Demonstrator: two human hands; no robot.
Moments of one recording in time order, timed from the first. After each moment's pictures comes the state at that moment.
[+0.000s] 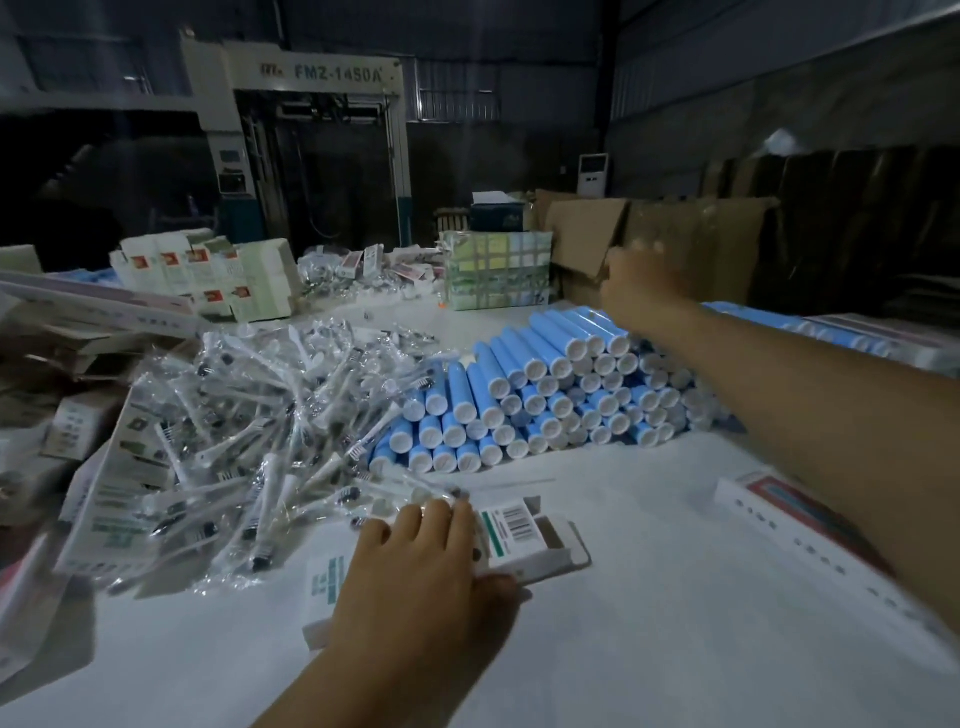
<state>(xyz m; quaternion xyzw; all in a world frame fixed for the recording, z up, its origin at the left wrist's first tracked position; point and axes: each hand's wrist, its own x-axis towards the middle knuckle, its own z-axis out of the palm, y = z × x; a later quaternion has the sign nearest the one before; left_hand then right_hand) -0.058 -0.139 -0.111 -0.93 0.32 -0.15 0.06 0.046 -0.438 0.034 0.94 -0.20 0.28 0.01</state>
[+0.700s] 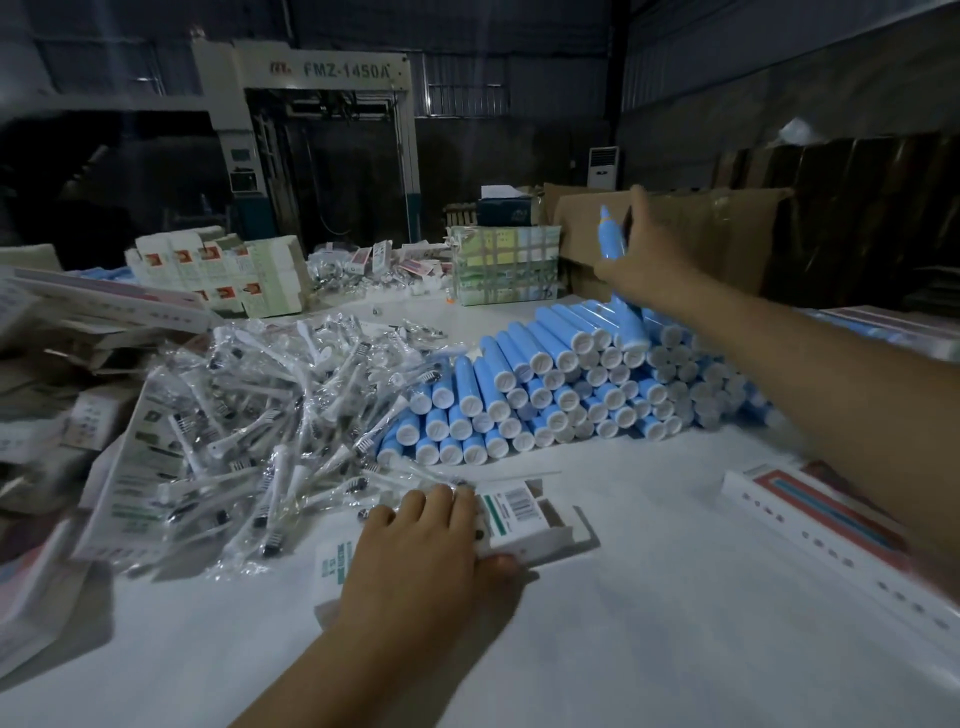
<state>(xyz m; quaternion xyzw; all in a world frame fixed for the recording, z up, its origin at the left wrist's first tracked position) -0.050 -0.144 -0.107 -0.94 0.31 -0.16 0.06 0.028 -0.431 0.050 0.91 -0.12 0.31 -0.24</state>
